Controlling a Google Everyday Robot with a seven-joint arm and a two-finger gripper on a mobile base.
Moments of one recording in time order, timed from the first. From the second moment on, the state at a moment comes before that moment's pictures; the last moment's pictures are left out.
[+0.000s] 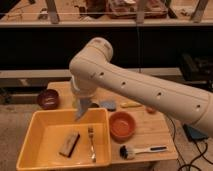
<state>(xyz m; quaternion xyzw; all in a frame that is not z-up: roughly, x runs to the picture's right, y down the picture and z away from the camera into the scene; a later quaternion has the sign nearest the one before) -0.113 0.004 0.596 0.00 -0.25 -0.74 0.63</state>
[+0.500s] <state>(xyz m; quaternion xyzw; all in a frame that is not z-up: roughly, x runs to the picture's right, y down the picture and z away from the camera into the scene) -0.117 -0.009 0.599 0.00 -0.24 -0.73 0.63</state>
